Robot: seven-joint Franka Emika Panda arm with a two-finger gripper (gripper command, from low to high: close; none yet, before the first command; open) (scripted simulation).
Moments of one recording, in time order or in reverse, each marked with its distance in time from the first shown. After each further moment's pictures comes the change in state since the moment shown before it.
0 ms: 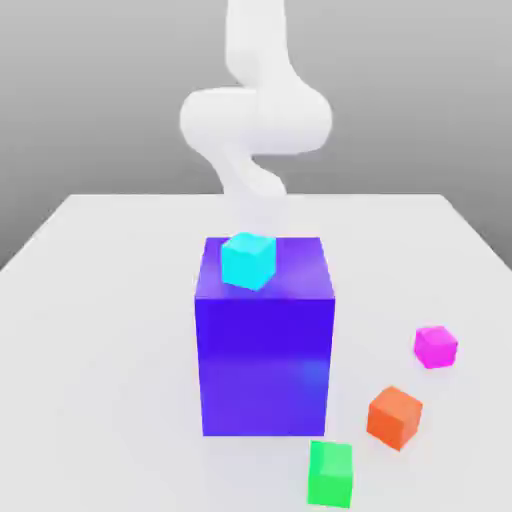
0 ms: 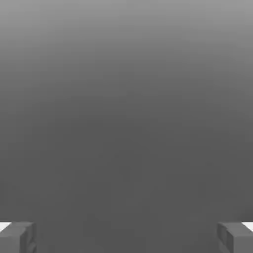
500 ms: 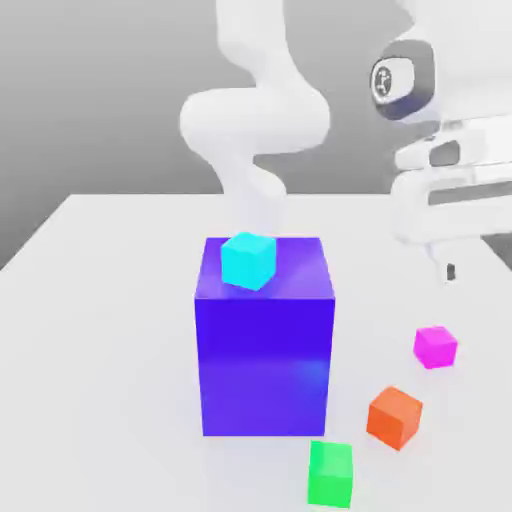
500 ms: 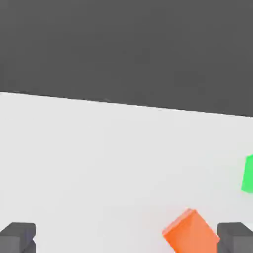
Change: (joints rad) arm 0.218 0.549 0.442 -0.370 0.067 0.387 0.439
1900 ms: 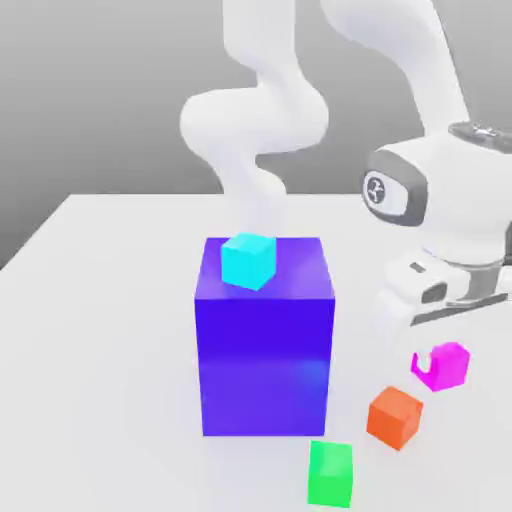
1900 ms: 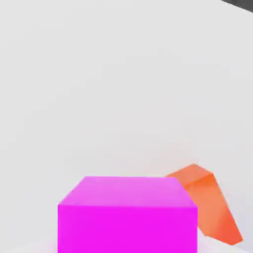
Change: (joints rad) arm -0.044 0.271 -0.283 0.151 -0.129 -0.062 -0.414
